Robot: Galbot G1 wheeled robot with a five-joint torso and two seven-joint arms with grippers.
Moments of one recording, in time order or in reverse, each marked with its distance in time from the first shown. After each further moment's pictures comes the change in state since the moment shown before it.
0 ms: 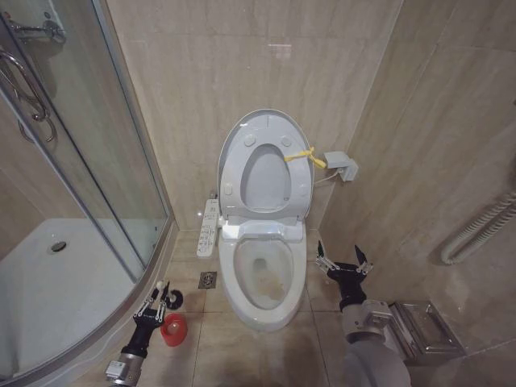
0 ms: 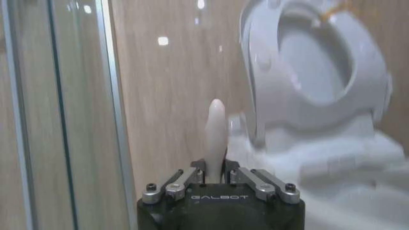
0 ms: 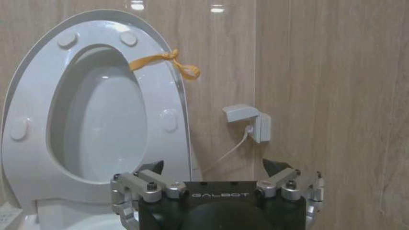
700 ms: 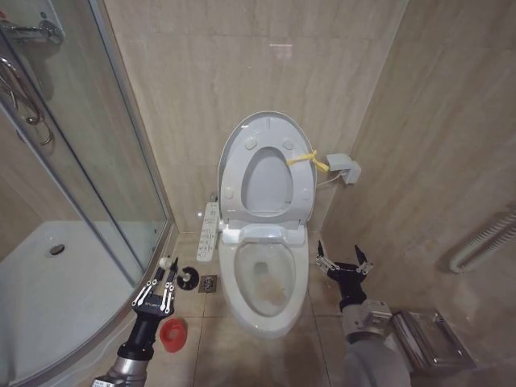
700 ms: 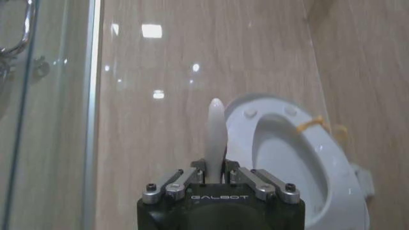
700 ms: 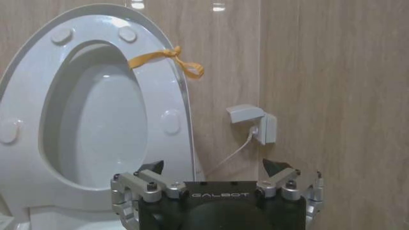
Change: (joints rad) left arm 0.215 -0.004 0.039 -0.555 0.036 0.109 -0.115; right arm 0.000 0.000 0.000 0.000 0.000 0.000 0.000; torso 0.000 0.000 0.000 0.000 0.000
